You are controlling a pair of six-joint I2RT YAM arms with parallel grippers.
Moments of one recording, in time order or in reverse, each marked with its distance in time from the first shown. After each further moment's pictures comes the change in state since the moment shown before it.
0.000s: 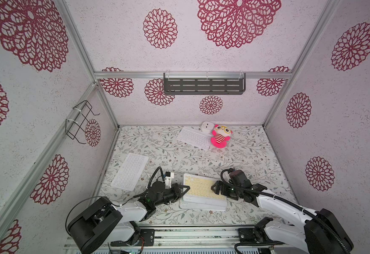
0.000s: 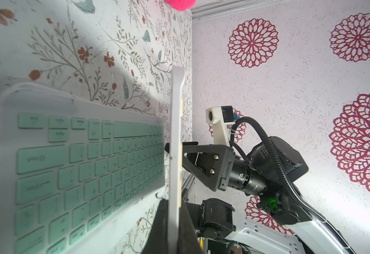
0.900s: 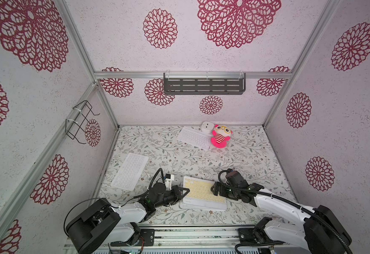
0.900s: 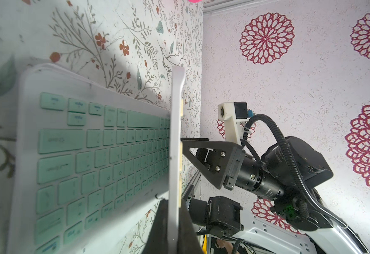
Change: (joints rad) left arm -0.025 0.003 -0.015 -0.044 -0.033 0.004; right arm 0.071 0.050 0.026 -0.043 0.119 0.010
